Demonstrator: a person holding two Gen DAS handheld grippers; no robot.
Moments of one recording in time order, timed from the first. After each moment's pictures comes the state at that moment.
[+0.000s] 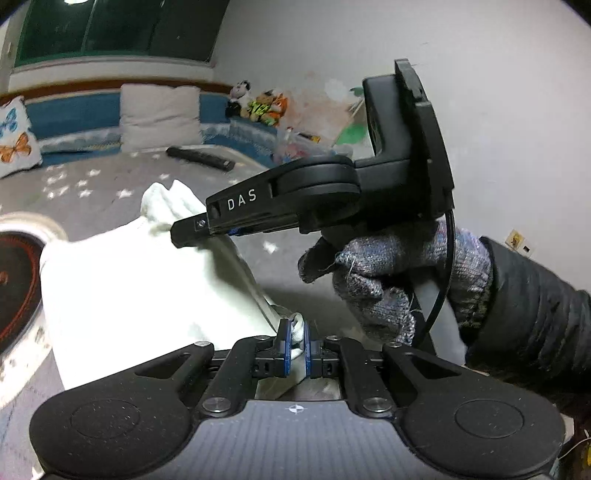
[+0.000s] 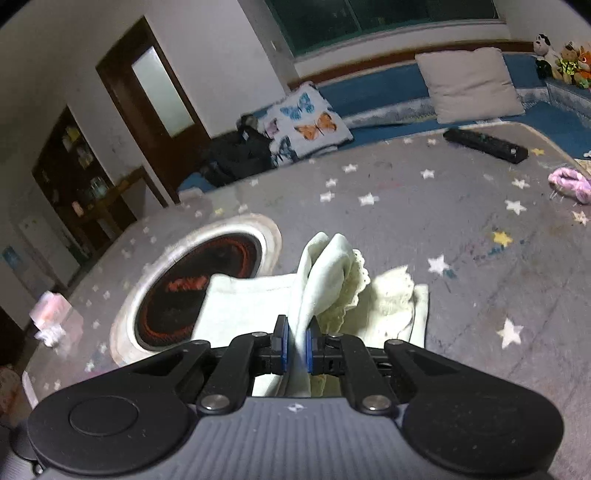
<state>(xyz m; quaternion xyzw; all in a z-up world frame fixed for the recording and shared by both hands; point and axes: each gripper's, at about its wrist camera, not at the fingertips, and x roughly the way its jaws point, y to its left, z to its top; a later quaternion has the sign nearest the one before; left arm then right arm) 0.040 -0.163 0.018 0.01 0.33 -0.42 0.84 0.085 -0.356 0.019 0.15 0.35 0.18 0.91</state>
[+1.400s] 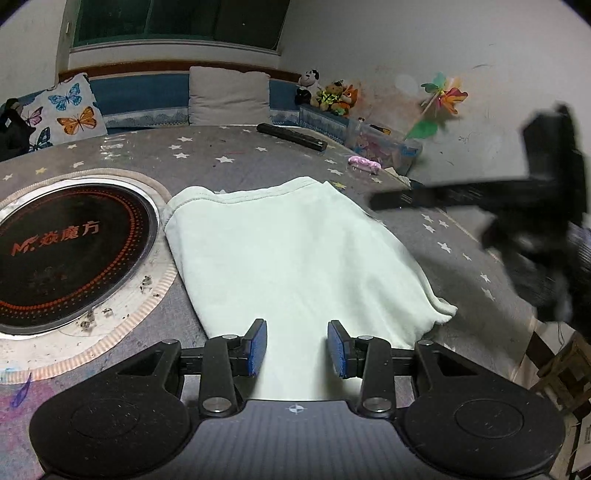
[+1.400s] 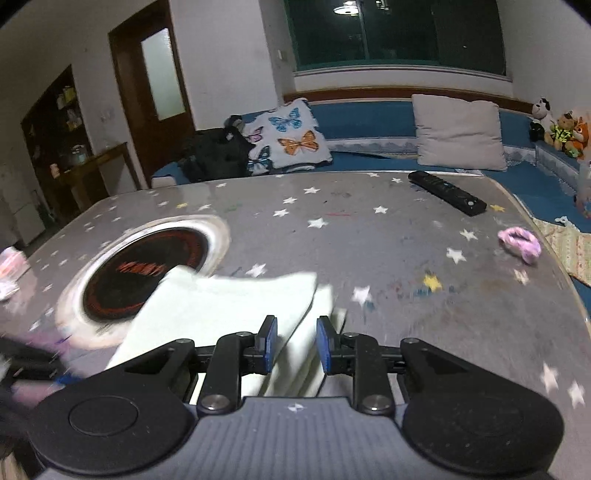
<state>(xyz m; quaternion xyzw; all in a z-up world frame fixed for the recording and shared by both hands) 0.061 -0.102 -0.010 0.01 0.36 -0.32 0.88 0.064 -0.377 0.023 0.04 0.33 0.14 0.93</state>
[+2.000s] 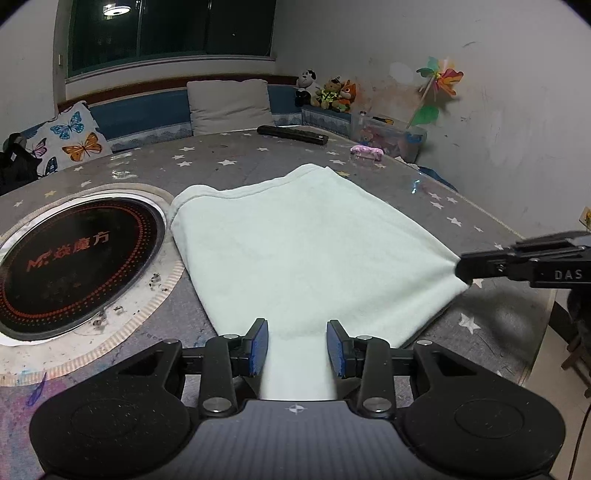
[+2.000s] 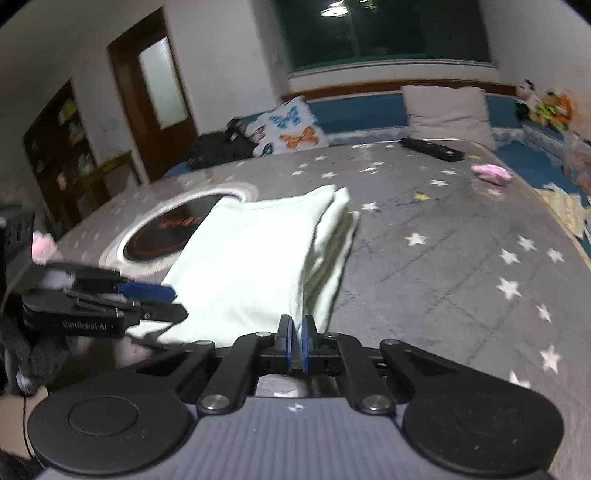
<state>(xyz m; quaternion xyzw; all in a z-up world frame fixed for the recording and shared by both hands) 0.044 -0.109 -0.020 0.06 0.34 -0.31 0.89 -0.055 -0.376 -0.002 0.09 0.32 0.13 0.93</state>
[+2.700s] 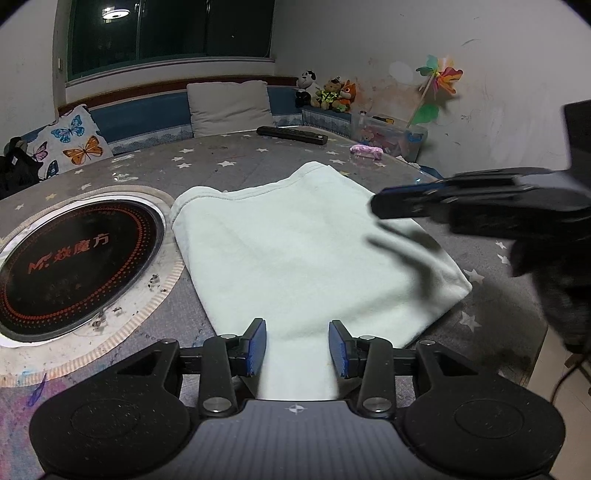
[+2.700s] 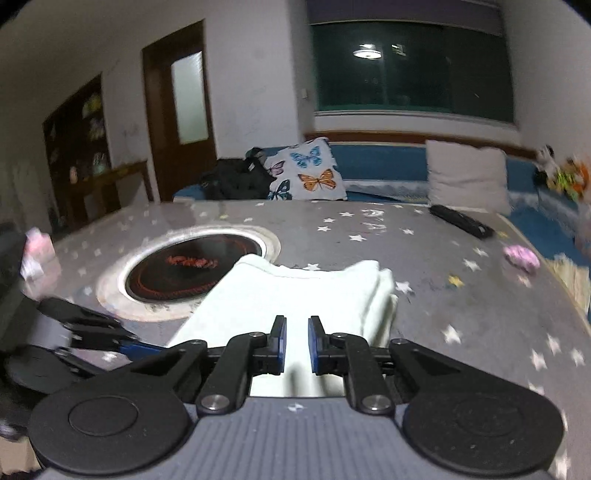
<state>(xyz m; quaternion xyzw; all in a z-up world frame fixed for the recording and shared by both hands) 0.041 -0.110 -0.020 0.07 0.33 -0.30 0.89 -0.004 -0.326 0.018 -0.01 0.25 0.15 0.96</state>
